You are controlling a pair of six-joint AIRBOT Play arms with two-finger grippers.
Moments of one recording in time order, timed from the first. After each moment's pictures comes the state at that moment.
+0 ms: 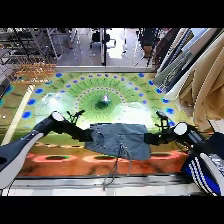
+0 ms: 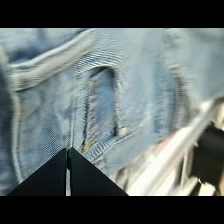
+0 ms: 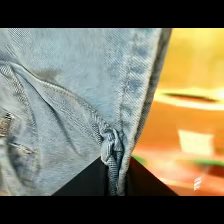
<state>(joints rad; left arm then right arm) -0.23 -1.66 1.15 0.76 -1.16 -1.18 0.01 -1.15 0.83 -1.11 1.05 1.43</state>
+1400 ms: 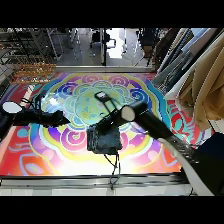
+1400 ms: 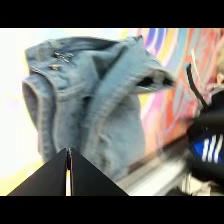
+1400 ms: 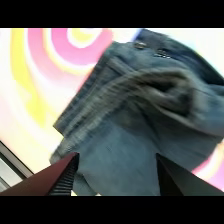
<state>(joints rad) 0.06 -1.30 1.17 0.78 -1.24 -1.31 0.60 -1.45 1.55 -1.31 1.21 1.49</state>
